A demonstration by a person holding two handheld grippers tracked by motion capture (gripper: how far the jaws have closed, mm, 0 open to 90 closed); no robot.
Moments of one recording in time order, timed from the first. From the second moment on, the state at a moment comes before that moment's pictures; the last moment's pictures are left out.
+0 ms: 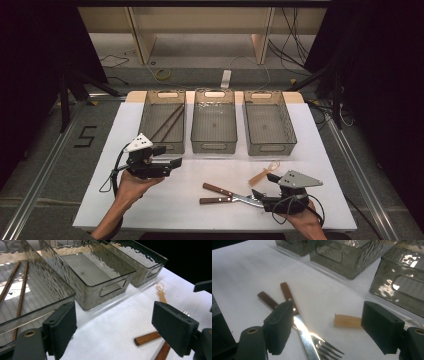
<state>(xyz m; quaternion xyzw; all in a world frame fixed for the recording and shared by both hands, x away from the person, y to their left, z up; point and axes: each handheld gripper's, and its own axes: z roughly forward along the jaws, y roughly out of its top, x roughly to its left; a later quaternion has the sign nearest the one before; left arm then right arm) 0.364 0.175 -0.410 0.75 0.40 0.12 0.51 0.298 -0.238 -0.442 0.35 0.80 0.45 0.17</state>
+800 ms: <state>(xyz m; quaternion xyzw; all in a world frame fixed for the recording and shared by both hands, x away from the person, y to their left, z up) 0.343 0.179 -0.415 0.75 0.40 0.12 0.51 0.322 -0.238 -0.436 0.28 0.87 0.36 0.19</state>
